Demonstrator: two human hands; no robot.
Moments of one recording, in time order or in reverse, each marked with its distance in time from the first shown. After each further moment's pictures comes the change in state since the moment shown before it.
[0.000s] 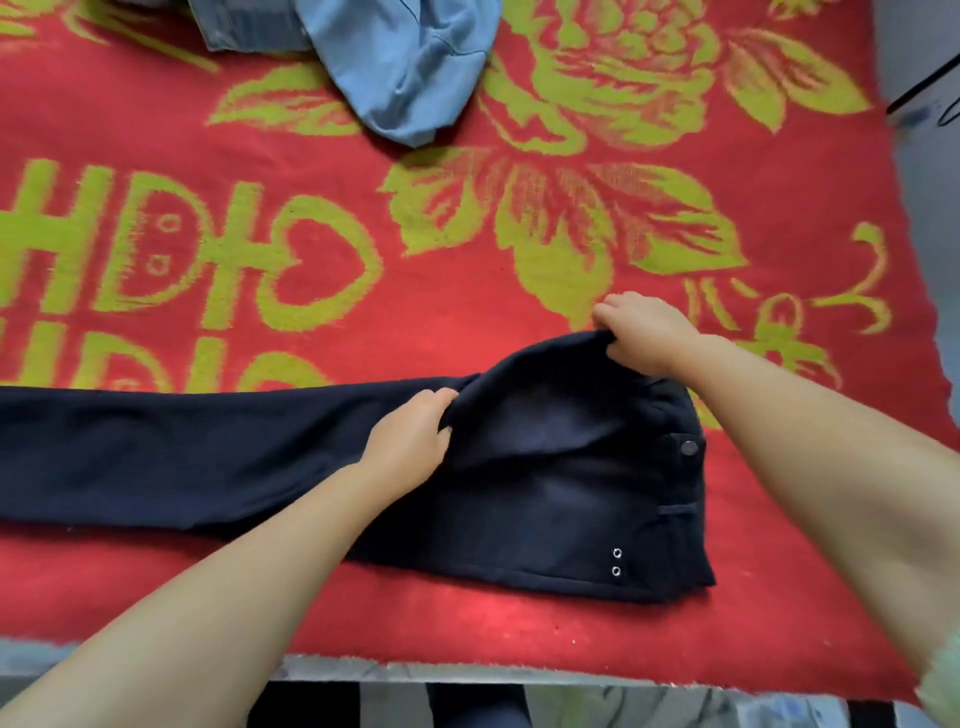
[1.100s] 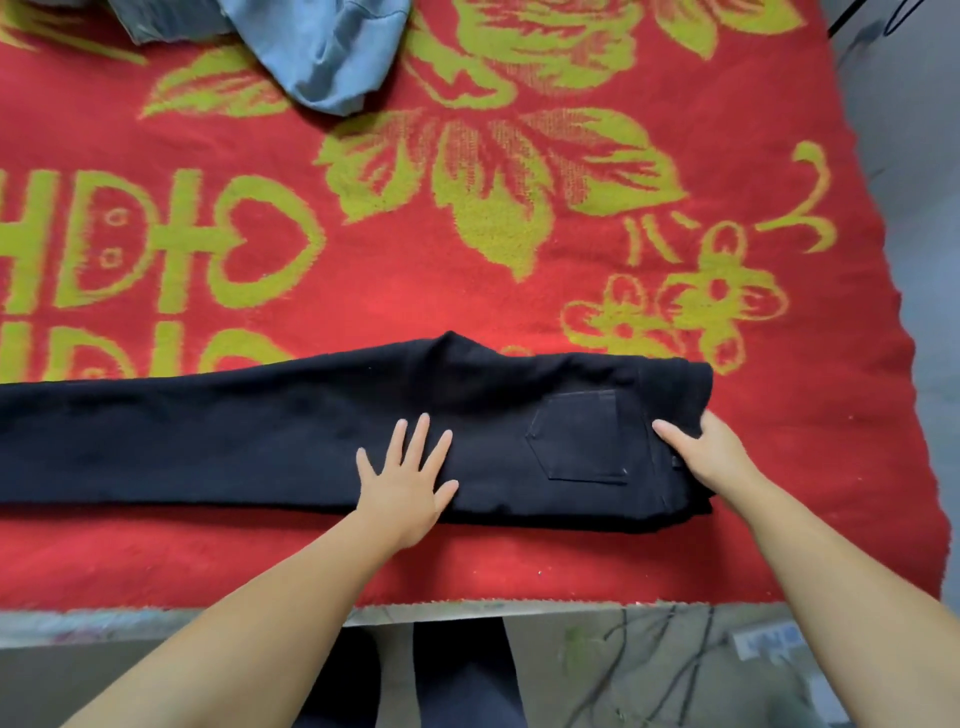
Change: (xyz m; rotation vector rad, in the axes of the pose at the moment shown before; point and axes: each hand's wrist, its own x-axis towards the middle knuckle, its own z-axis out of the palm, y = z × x) left_hand -0.077 0.021 0.091 0.553 -0.325 -0.026; right_hand -0.199 0.013 0.151 1.164 0.116 0.790
